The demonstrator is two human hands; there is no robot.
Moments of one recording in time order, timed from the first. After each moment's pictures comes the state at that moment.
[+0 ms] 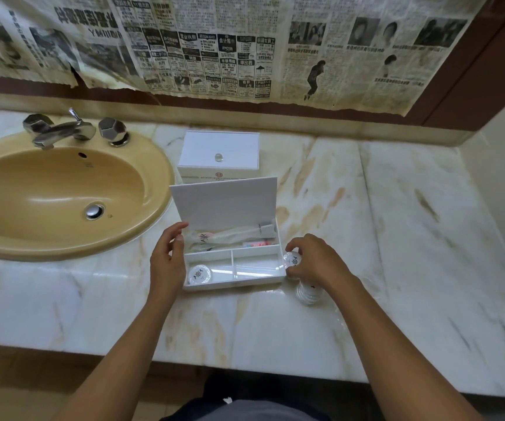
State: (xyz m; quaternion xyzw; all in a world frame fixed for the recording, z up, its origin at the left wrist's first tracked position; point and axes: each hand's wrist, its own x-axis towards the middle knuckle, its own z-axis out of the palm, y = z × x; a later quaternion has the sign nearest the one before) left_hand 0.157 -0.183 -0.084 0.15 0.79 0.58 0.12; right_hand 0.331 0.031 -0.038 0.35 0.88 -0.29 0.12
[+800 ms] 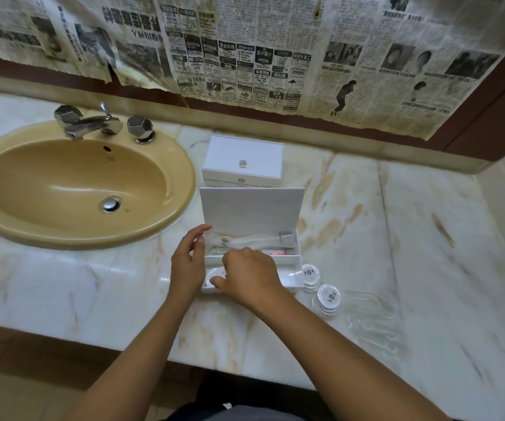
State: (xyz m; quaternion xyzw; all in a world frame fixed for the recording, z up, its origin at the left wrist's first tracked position) left_hand 0.154 -0.183 -0.088 0.14 0.77 0.61 0.13; right_hand 0.247 -0.092 0.003 0.18 0.96 -0.19 0.09
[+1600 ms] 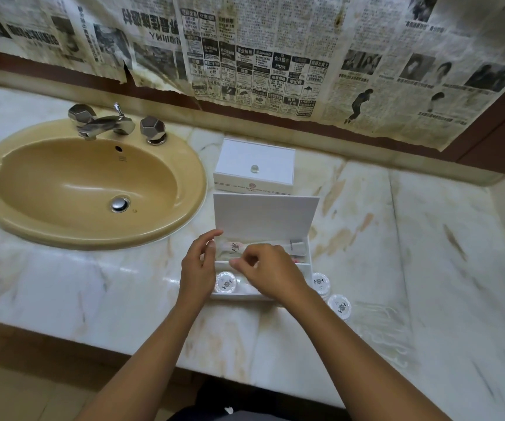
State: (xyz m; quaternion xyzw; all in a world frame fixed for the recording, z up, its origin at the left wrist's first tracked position) left_hand 0.155 -0.185 -0.085 0.14 0.77 0.61 0.14; right_hand 0.244 -0.063 -0.007 0.25 0.90 -0.35 0.05
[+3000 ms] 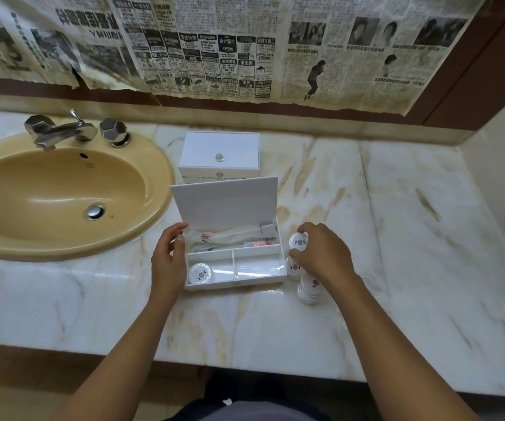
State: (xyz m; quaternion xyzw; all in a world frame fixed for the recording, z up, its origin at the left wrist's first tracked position) left_hand 0.156 -0.184 -0.088 0.15 0.78 0.60 0.11; right_hand 0.327 0.029 -0.022 0.40 0.89 -0.22 0.04
